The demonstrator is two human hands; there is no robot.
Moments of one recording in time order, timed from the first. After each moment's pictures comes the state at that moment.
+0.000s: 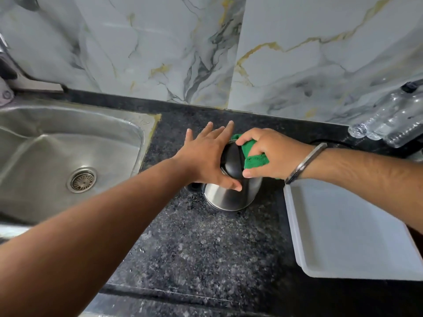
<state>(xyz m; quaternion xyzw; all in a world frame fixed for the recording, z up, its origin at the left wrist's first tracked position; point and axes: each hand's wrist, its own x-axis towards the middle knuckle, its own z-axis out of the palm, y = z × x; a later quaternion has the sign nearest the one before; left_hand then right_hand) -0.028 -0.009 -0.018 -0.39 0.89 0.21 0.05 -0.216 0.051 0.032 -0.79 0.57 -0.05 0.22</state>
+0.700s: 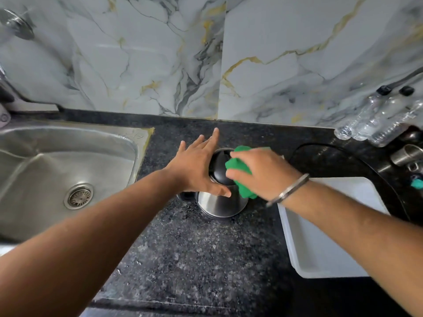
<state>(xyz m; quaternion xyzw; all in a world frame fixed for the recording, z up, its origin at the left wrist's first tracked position) -0.029 -0.010 -0.020 -0.38 0.90 0.22 0.03 -0.198 0.089 0.046 -0.71 0.67 -0.12 0.16</state>
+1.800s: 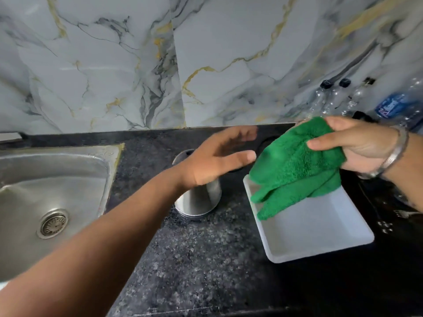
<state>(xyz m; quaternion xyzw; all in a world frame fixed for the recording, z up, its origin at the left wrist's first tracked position) -0.116 0.045 0.038 -0.18 0.75 0.61 -0.18 -0.361 0.167 0.119 -0.38 0.50 -0.38 0.68</state>
